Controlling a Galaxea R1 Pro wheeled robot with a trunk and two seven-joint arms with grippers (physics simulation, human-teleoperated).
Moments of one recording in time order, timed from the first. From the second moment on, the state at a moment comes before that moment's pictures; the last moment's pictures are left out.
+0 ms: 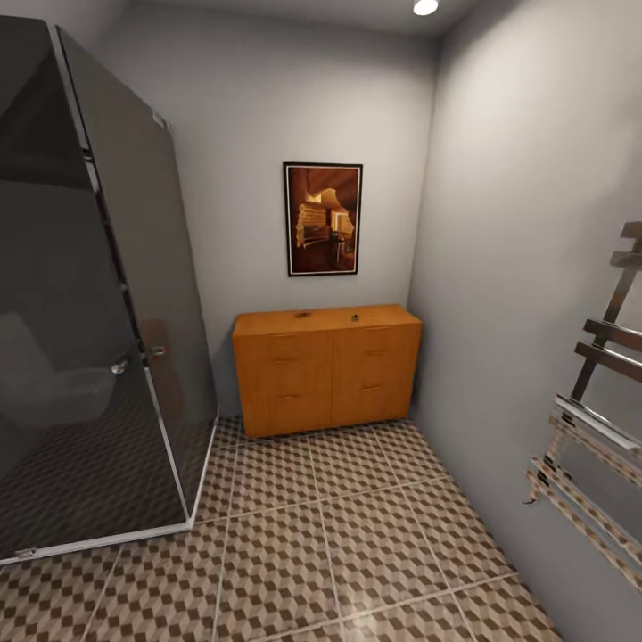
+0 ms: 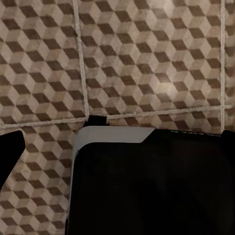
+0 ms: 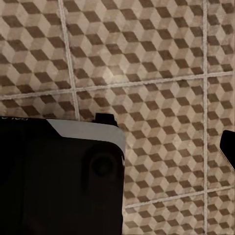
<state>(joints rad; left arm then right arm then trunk) -0.21 -0.01 -0.16 -0.01 0.27 -0.10 0.00 -0.26 0.08 0.07 0.03 0.05 -0.04 -0.20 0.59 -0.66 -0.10</state>
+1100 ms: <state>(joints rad) -0.21 -0.01 -0.16 -0.01 0.27 -0.10 0.00 -0.26 0.08 0.07 0.03 0.05 -0.04 -0.20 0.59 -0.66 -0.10</state>
